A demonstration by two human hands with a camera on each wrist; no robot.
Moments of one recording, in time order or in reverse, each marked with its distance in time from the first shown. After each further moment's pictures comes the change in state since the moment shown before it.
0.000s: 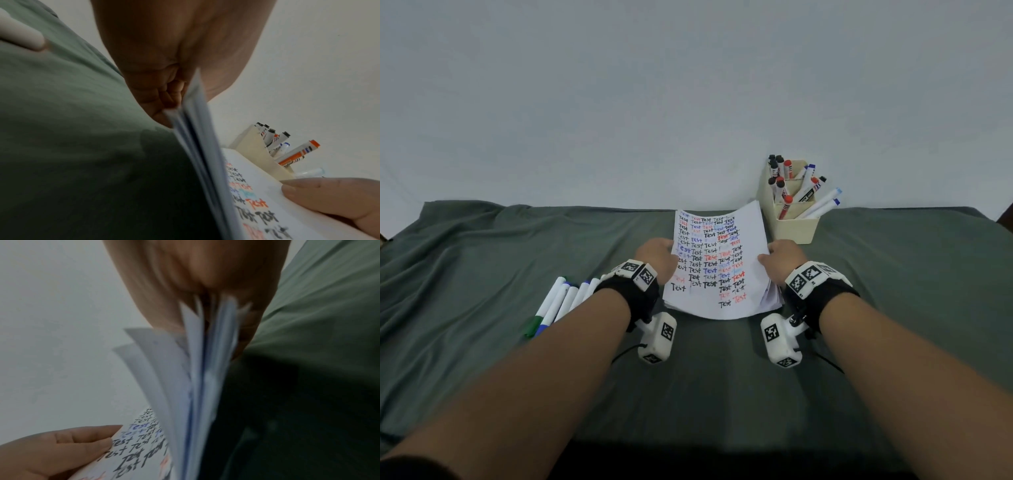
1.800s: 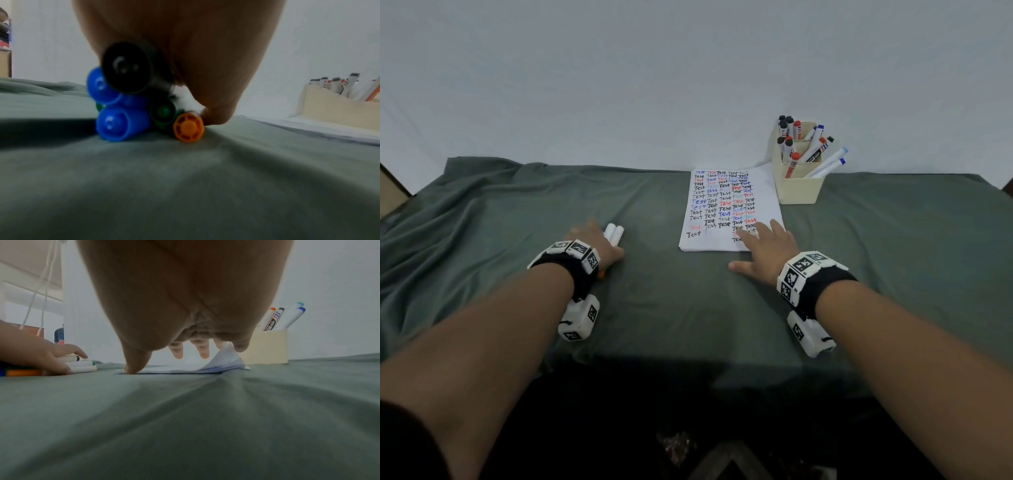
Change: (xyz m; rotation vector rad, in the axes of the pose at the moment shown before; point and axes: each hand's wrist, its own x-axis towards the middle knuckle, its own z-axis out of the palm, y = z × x) left_hand -0.058 -0.127 -0.054 0.496 0.150 -0.328; right_hand -0.068 0.014 0.041 -0.661 -0.132 -0.335
